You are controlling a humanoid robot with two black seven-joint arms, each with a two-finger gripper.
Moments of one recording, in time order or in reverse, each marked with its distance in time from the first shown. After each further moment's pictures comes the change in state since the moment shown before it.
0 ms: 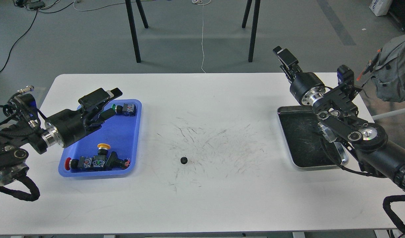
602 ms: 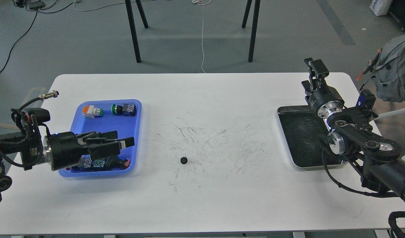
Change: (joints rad) left arm -0.001 0.103 0.007 -0.124 0.745 0.019 0.000; right arm -0.099 -0.021 0.072 0.003 0.200 -0.010 0.003
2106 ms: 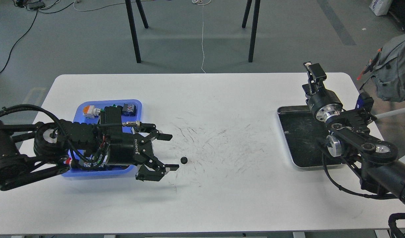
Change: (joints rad) left arm -0.221 -0.381 0.156 0.175 0.593 0.145 0.000; right arm -0.001 0.004 -0.037 -0.001 -0.004 -0.053 -0.001
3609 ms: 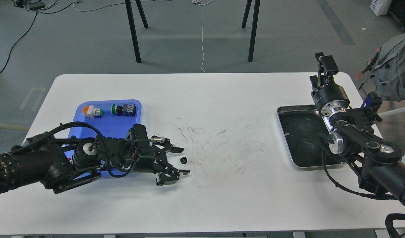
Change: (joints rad) left arm 0.110 -0.316 0.077 0.422 -0.003 0.096 0.000; right arm -0.030 0.007 0.117 0.020 0.014 -0.014 0.077
